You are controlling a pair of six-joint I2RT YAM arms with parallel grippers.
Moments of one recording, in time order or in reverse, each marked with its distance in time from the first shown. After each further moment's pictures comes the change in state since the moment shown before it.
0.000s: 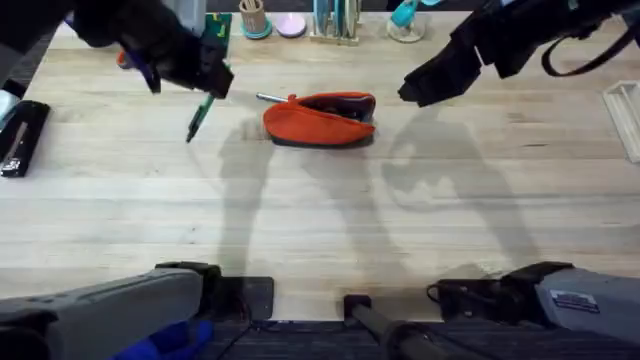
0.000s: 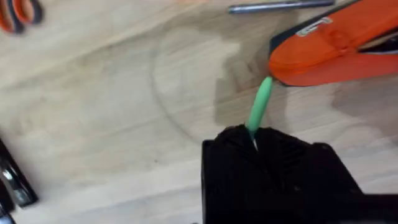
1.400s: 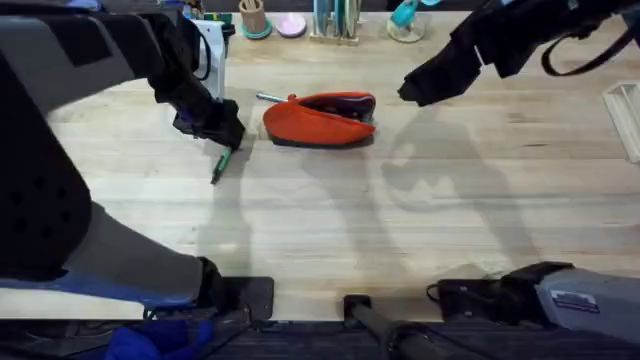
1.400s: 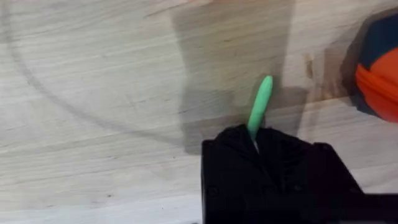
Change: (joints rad) left arm 0.152 0.313 -0.294 0.315 0.093 -0.052; right arm 0.000 0.000 0.000 0.002 0.000 0.000
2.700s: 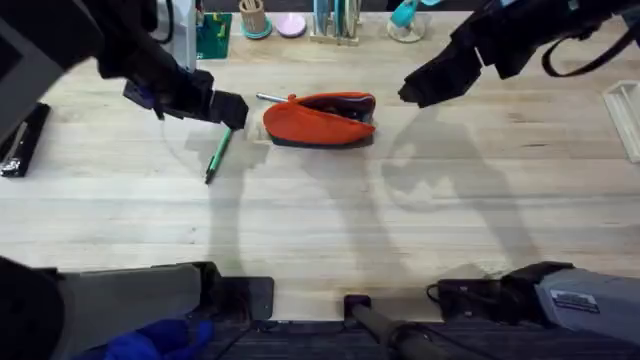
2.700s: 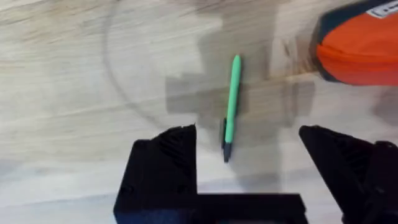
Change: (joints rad) left arm 0.010 -0.236 0.106 -0.181 -0.041 0.046; right arm 0.000 0.000 0.000 -0.008 0.000 0.000
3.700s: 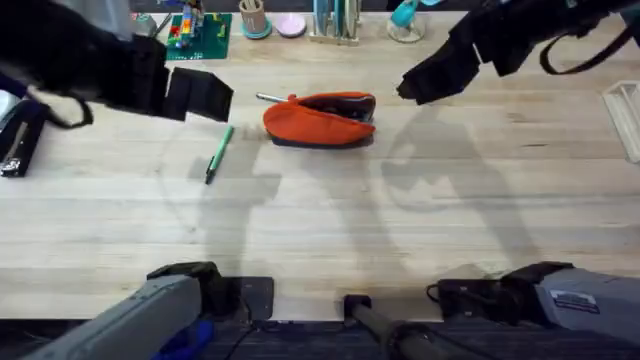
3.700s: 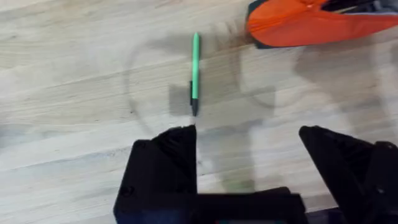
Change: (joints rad) left arm -0.010 -0.277 0.242 -0.390 0.096 -0.019; right arm 0.003 0.000 0.000 0.021 0.000 0.000
